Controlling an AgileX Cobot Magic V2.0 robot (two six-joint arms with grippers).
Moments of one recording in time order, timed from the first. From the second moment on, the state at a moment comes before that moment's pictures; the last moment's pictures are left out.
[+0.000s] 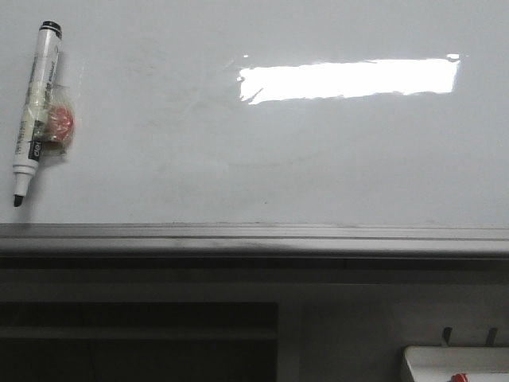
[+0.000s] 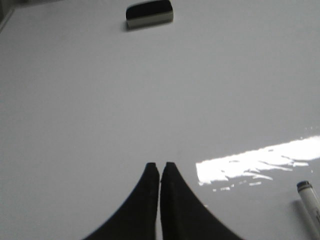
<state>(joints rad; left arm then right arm) -0.07 0.00 0.00 0.04 -0.35 0.15 -0.12 -0.01 0.01 0.00 0.08 -0.01</state>
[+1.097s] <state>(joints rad) -0.07 0.10 -0.39 -0.04 0.23 0.11 -0.11 0.06 -0.31 0.08 0.50 0.04</state>
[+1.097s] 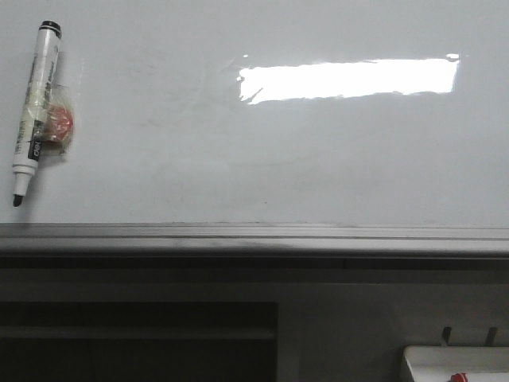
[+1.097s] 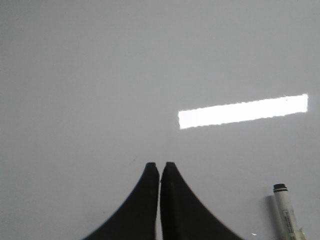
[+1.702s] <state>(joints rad) -0.08 0.40 -0.32 -0.30 -0.07 0.11 -0.04 0.06 -0.21 0.11 0.35 0.05</state>
